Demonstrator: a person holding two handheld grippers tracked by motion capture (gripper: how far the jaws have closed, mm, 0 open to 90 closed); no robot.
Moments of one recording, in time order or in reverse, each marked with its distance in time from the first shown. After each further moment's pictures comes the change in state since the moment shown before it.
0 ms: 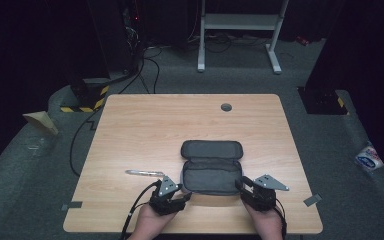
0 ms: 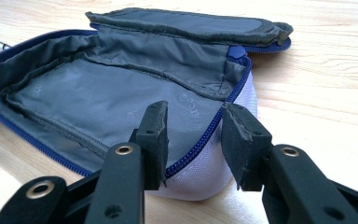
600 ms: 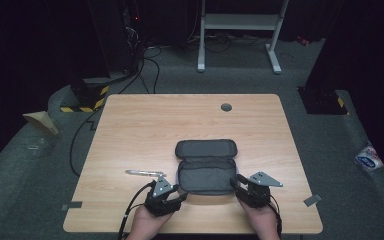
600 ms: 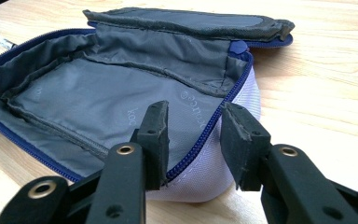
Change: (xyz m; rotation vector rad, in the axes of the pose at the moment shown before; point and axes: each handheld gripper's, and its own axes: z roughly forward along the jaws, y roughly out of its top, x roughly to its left) left arm 0.008 0.000 -0.018 -0.028 0.021 -0.033; right arm 0.006 0.005 0.015 -0.005 0.043 -0.015
